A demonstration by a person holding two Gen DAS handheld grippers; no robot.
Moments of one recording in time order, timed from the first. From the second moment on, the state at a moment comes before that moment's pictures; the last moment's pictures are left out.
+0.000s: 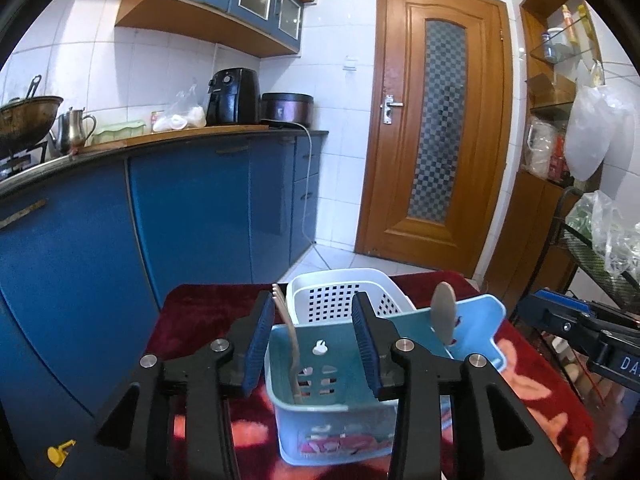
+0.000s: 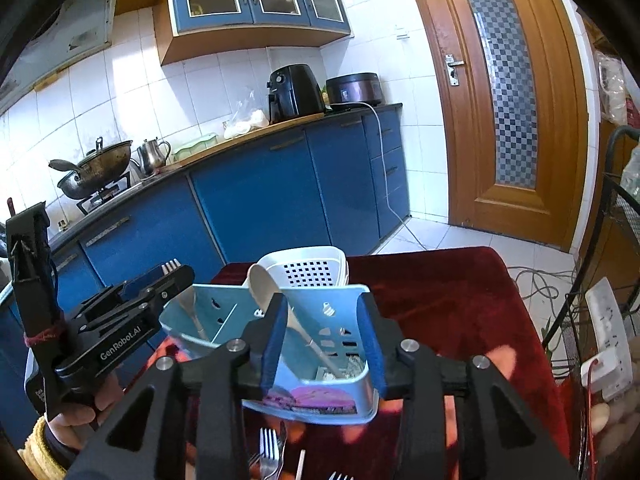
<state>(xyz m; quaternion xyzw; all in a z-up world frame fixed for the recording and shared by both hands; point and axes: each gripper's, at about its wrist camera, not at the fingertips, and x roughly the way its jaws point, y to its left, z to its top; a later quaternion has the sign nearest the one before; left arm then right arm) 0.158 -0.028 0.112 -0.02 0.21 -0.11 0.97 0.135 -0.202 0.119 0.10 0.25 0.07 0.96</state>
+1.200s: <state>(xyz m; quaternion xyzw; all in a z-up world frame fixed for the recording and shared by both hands) 0.031 -0.004 0.080 -0.01 0.31 -0.12 0.94 0.024 -0.197 0.069 0.15 0.34 0.07 0.93</state>
